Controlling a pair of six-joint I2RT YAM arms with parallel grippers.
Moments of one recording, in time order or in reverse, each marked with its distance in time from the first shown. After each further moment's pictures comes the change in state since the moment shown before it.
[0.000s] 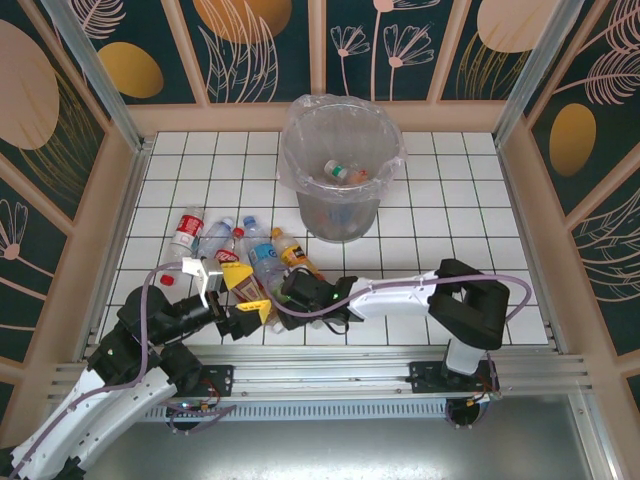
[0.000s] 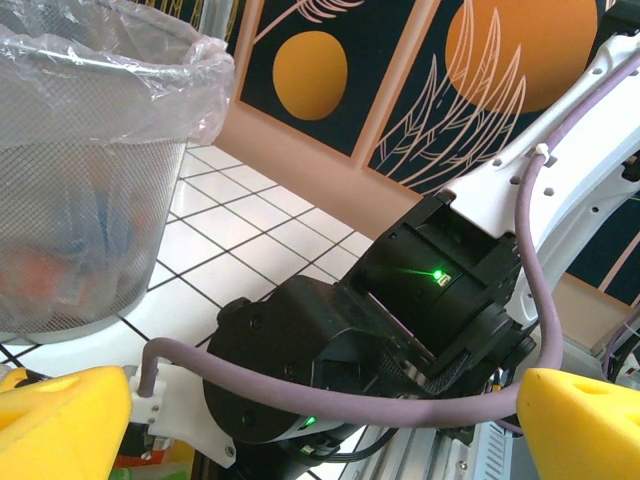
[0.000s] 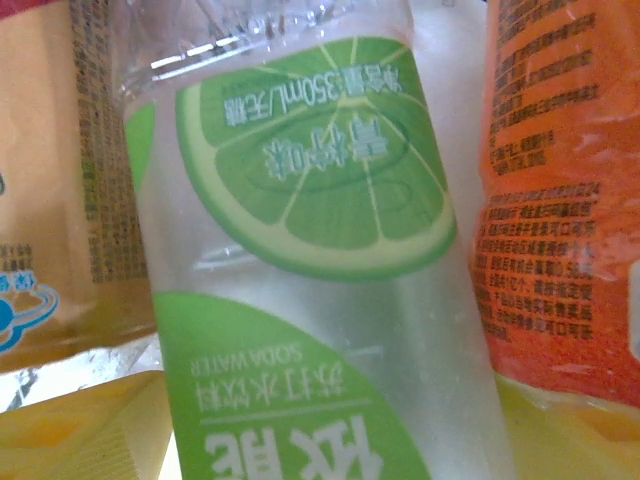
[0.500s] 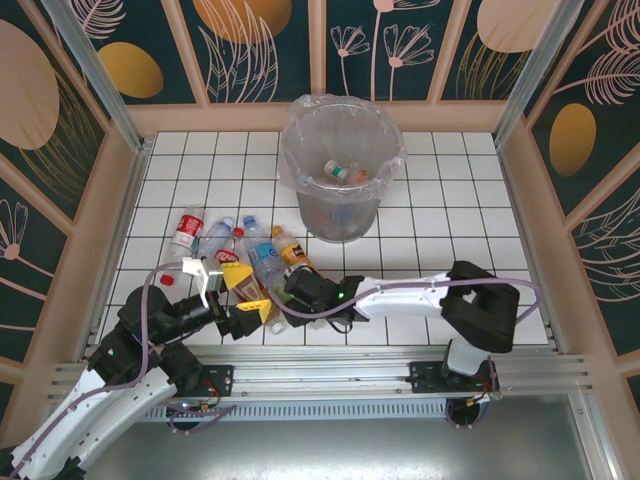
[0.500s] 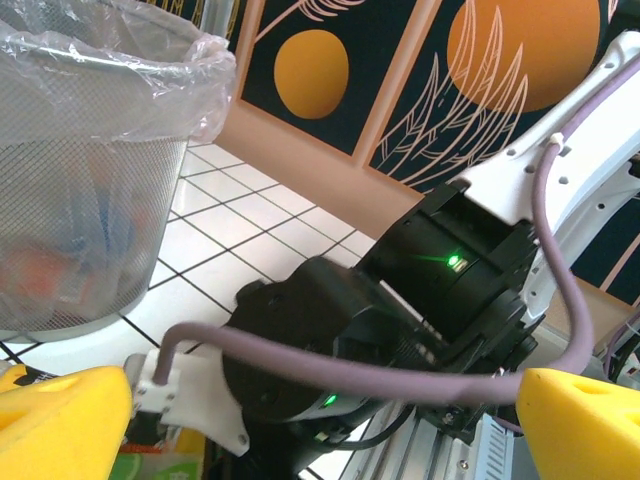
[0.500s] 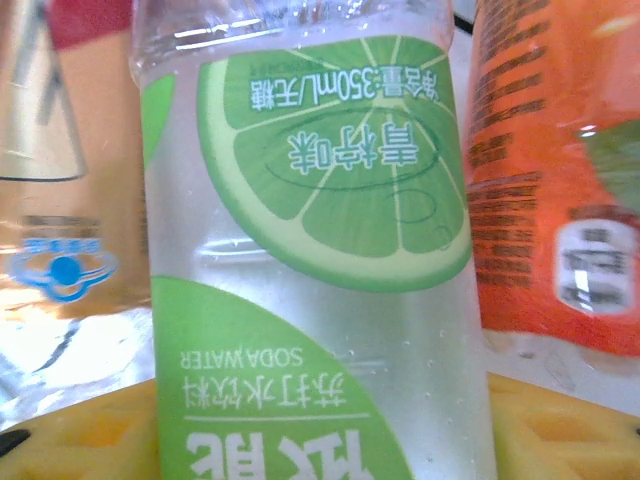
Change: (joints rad) left arm 0.000 0.000 -0.003 0.000 -0.003 0.000; right arm -0.004 -0.099 -0.037 -0.014 -0.002 -0.048
